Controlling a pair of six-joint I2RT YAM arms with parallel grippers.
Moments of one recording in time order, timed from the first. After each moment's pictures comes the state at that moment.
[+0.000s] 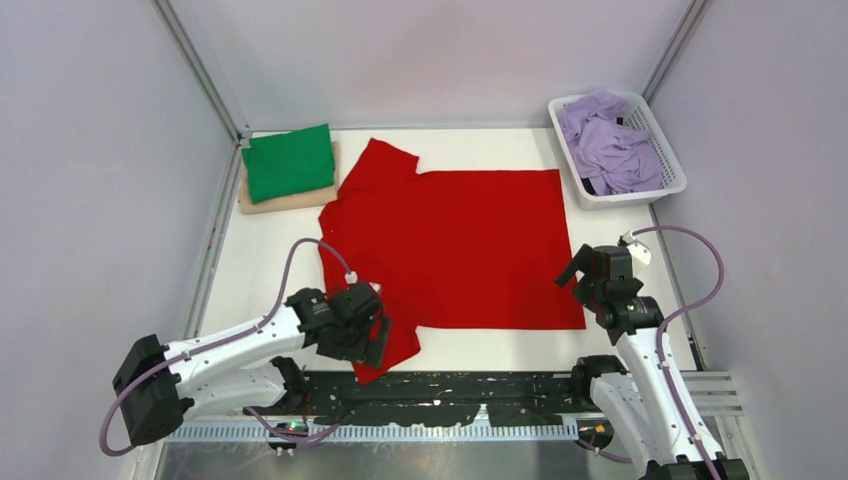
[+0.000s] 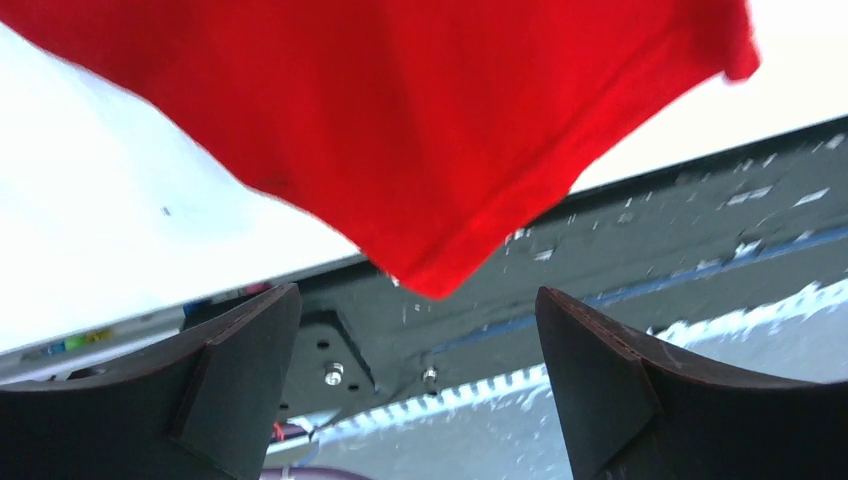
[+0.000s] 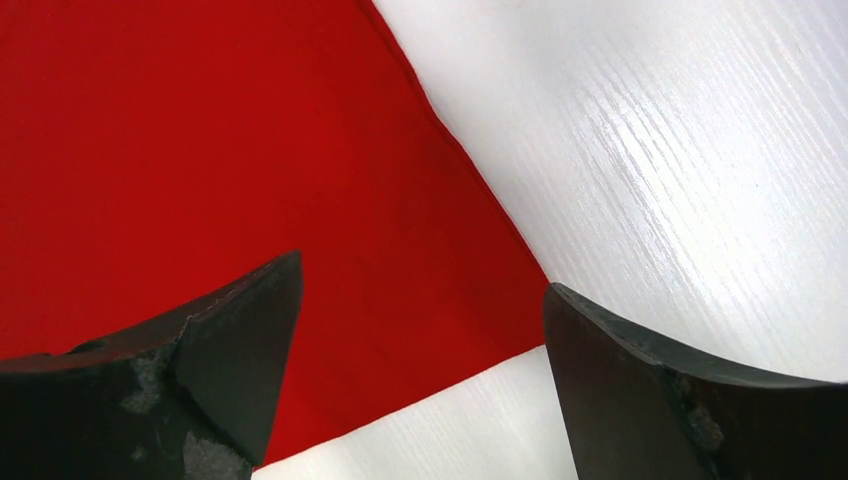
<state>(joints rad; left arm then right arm) -0.92 1.02 0.64 -0.90 -0.02 -0.71 0.05 0.67 0.54 -0.70 0.24 0.64</state>
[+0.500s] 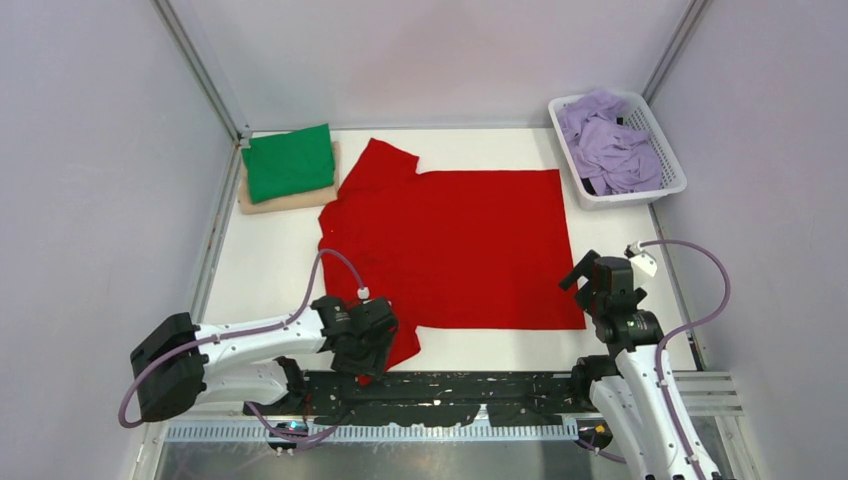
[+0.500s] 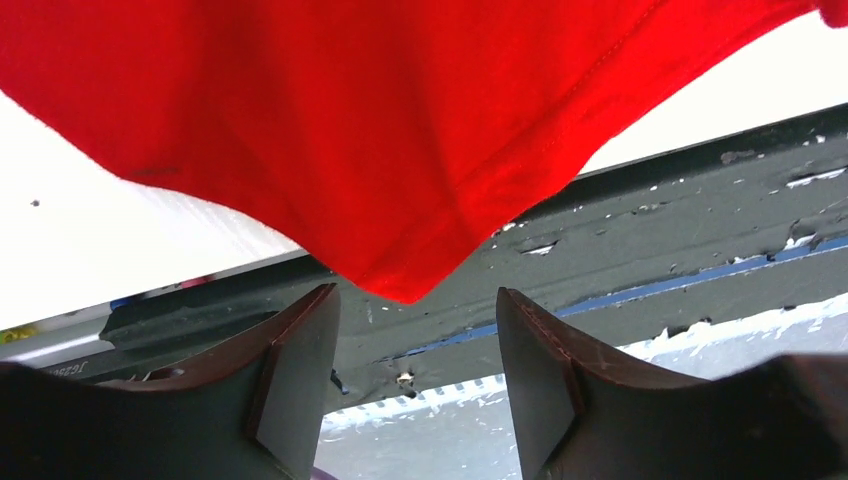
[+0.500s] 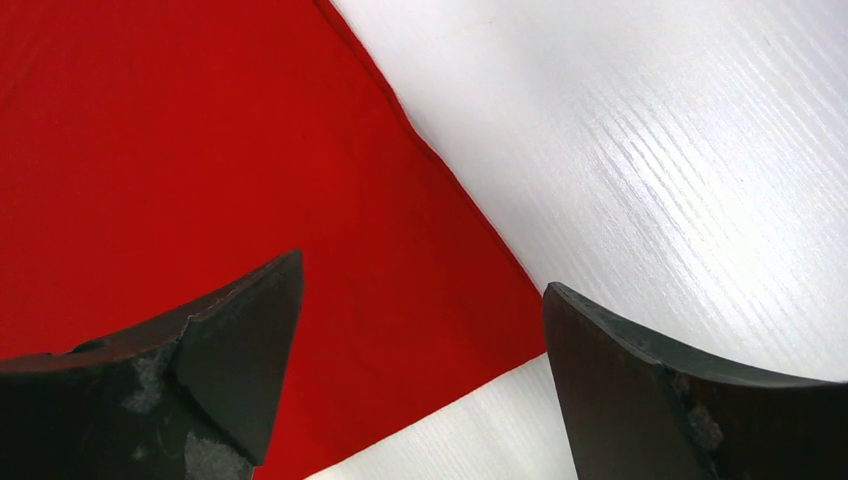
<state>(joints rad) -1.08 1.14 0.59 -0.86 0.03 -0.83 0.05 0.56 0.46 -0.68 0.30 0.69</state>
